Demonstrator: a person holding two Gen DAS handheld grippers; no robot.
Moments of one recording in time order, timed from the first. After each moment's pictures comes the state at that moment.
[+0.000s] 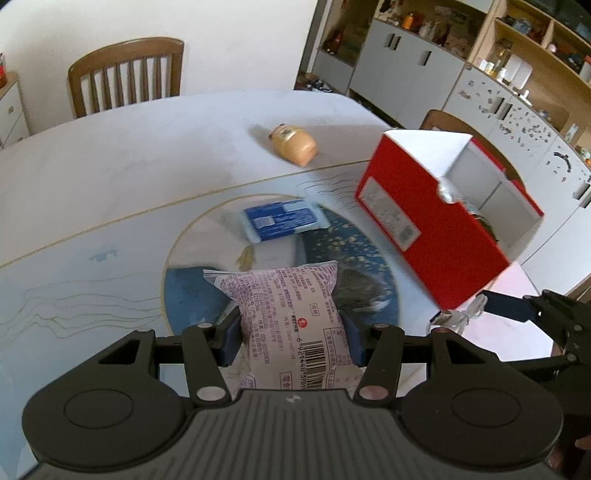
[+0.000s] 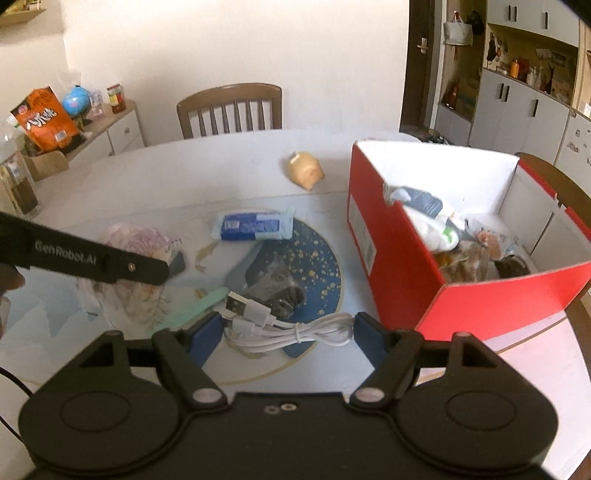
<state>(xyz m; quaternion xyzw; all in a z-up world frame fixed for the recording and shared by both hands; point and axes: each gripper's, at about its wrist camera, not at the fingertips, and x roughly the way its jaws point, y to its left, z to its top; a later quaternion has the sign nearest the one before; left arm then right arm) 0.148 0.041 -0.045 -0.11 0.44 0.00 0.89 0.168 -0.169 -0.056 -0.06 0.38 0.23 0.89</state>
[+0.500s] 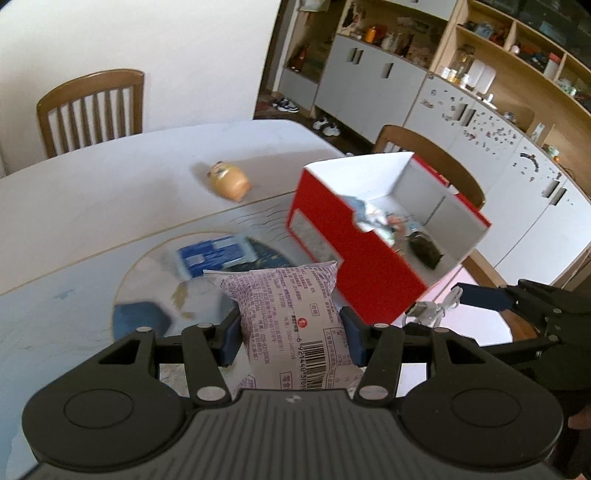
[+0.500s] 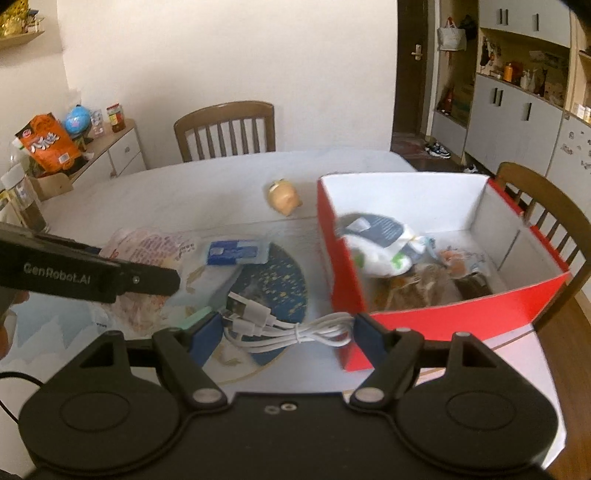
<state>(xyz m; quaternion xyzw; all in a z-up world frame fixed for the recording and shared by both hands) 0.152 -0.014 -0.001 -0.10 0.41 -0.05 0.91 0.172 -0.215 -0.013 -0.05 0.37 0.23 0.90</state>
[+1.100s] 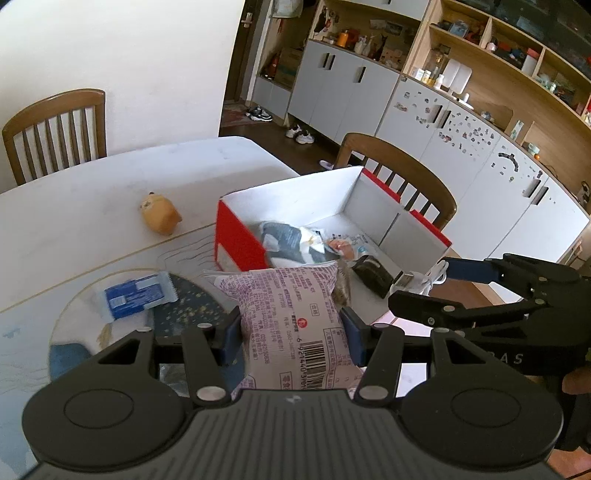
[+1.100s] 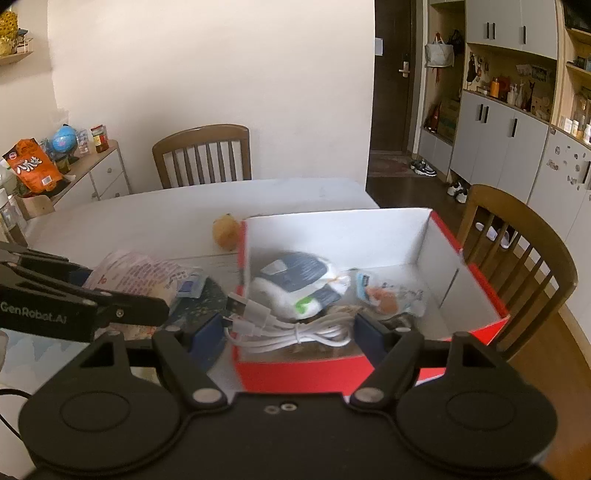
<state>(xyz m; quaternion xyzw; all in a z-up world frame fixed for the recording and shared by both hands) 0.201 -0.089 0.015 -0.10 0.40 -0.07 0.91 0.222 -0.292 0.012 -0.06 0.35 0.23 0.91</state>
